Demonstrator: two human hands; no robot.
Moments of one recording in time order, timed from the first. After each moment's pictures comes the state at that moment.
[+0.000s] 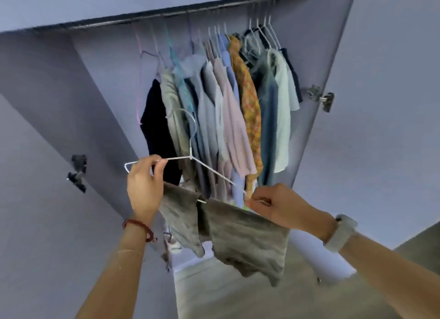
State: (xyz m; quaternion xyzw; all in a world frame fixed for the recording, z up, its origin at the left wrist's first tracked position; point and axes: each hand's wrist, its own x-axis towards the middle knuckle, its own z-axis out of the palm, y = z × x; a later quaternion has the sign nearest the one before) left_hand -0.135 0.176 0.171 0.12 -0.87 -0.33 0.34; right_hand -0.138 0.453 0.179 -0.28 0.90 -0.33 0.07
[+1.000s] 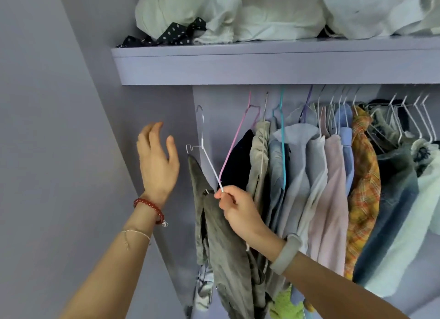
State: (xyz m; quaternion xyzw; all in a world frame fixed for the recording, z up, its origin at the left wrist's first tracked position) left_hand -0.233 0.031 0.275 0.22 -0.78 -0.18 0.55; right_hand -0.279 0.195 0.222 -0.32 0.71 -0.60 0.16
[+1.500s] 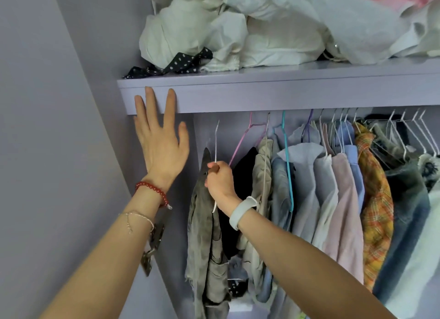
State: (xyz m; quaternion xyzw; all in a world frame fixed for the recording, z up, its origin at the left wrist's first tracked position) left_hand -0.264 -0.001 0.345 0.16 -0.82 -0.05 0.54; right_hand -0.328 0.075 0.270 -0.20 0.71 -0.66 0.10
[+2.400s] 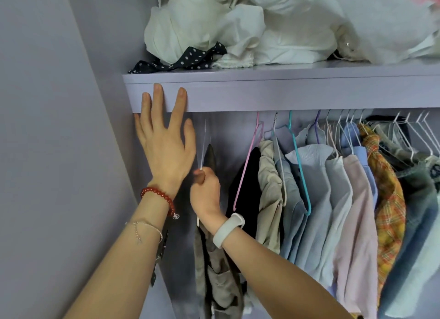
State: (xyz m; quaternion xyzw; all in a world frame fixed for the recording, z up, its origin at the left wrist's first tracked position) left_hand -0.266 -0.013 0.341 0.16 -0.80 -0.05 0.58; right_hand -0.294 0.041 0.258 -0.22 0.73 -0.64 0.01
